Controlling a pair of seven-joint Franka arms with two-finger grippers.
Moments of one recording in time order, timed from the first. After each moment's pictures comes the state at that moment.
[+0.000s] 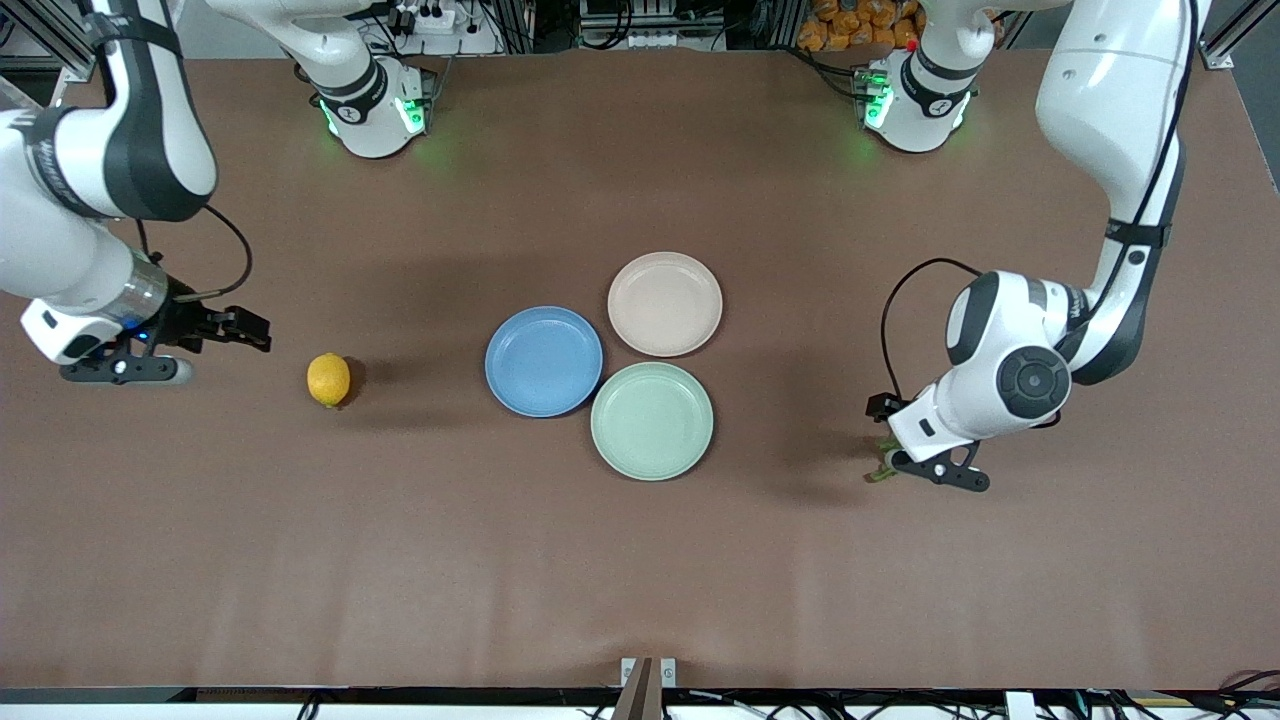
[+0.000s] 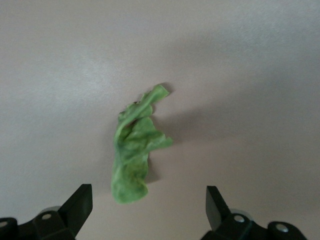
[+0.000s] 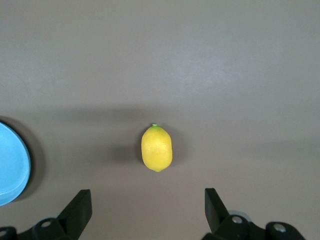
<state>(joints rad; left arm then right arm) -0.09 0.61 -0.16 -1.65 0.10 2.13 0.02 0.06 0.07 -0.07 -2.02 0.02 2.06 -0.03</state>
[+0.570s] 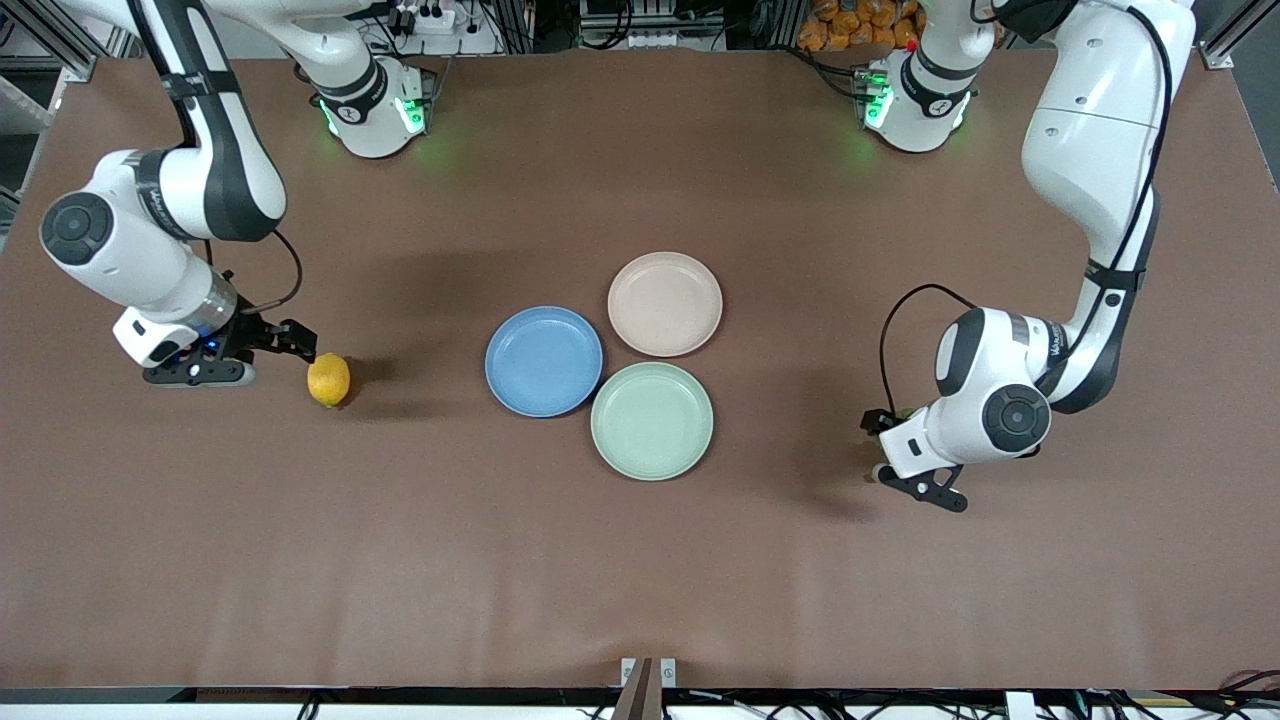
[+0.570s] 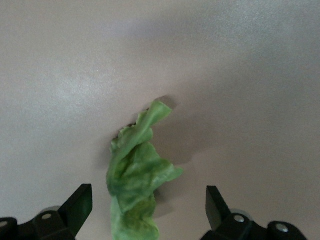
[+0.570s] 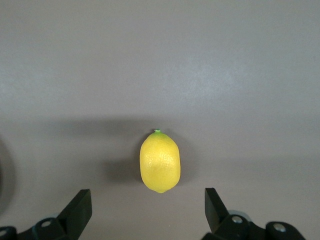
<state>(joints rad) -0.08 0.71 -0.15 -1.59 0.10 2.16 0.16 0.06 0.10 -0.07 -2.22 0.02 2.35 -0.03</state>
